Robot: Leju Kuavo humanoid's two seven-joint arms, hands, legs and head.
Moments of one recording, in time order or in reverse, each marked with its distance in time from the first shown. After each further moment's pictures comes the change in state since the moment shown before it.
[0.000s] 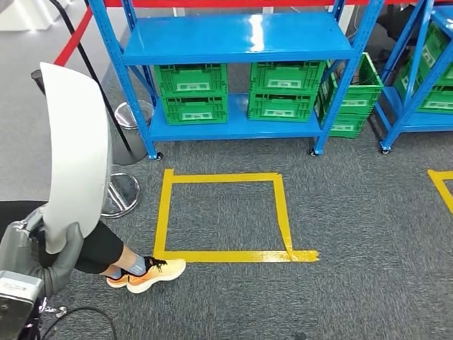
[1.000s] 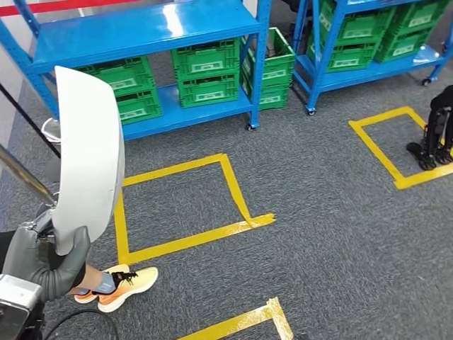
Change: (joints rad) left arm 0.000 0.003 -0.001 0.000 0.072 -0.057 -0.042; right arm 0.008 -0.005 0.001 0.000 -0.035 -0.004 -0.018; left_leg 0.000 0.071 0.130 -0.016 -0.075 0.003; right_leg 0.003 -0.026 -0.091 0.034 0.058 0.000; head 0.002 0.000
